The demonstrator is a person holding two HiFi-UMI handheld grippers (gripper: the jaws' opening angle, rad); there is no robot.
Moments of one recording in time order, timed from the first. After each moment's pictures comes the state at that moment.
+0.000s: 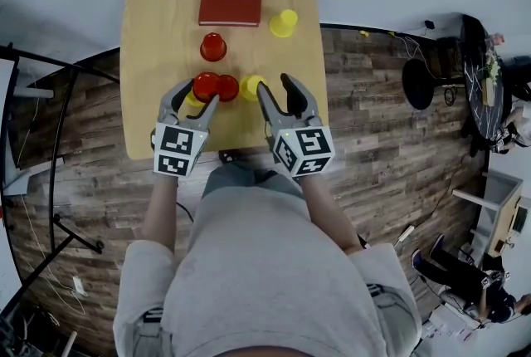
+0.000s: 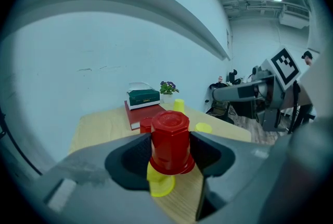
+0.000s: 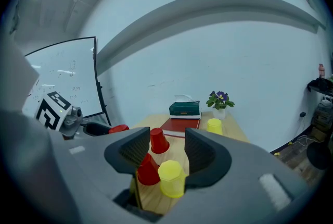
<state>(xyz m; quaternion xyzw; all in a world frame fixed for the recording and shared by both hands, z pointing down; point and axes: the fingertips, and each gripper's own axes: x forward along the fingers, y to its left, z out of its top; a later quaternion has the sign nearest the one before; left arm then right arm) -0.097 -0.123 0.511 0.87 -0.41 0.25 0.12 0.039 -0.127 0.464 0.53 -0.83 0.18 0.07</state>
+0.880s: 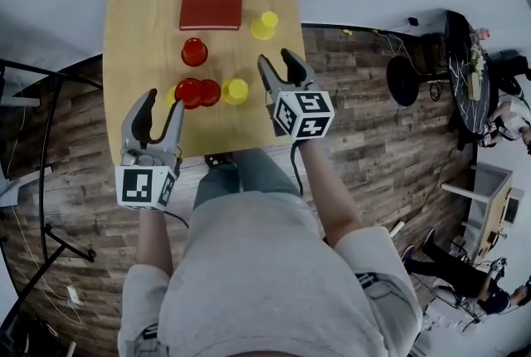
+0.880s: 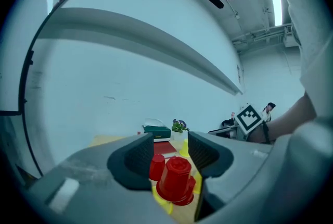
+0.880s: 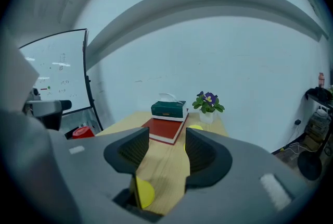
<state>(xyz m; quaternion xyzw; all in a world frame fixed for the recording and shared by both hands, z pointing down) -0.130 -0.112 0.413 0.86 -0.50 0.05 0.09 0.088 -0.193 0.477 0.55 -0.81 0.18 0.11</state>
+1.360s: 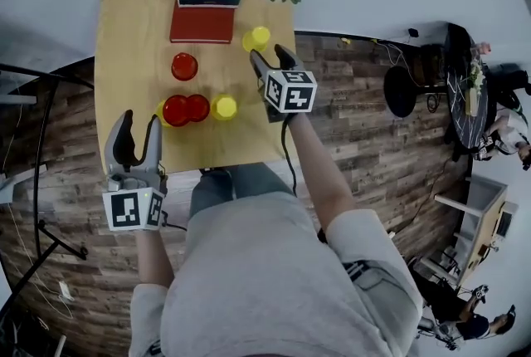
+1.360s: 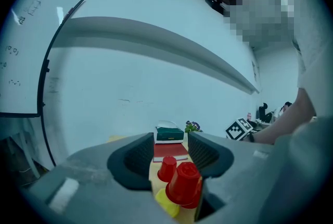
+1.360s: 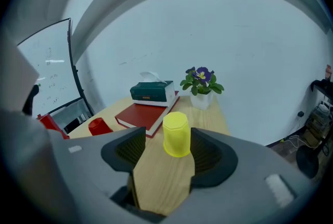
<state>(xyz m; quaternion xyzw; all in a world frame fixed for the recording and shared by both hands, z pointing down) -0.146 -0.119 0.403 0.81 -0.57 0.05 0.09 0.116 -0.271 0.551 0.53 -0.79 0.25 0.17</state>
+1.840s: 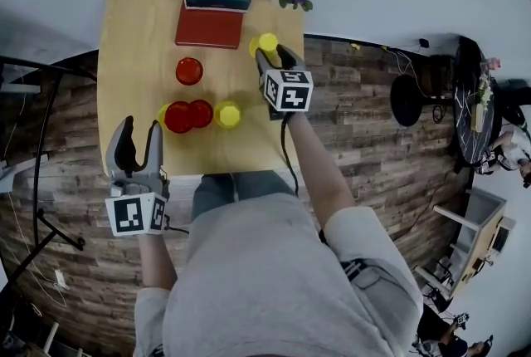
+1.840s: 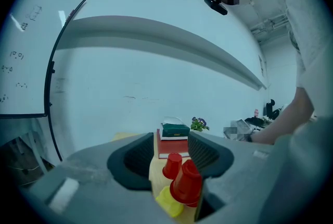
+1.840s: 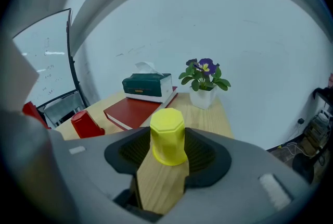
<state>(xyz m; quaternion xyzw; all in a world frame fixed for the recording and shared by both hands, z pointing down) -0.150 -0.127 0.415 0.79 -0.60 0.07 0.10 0.114 -0.303 0.583 0.53 -0.79 0.23 0.20</state>
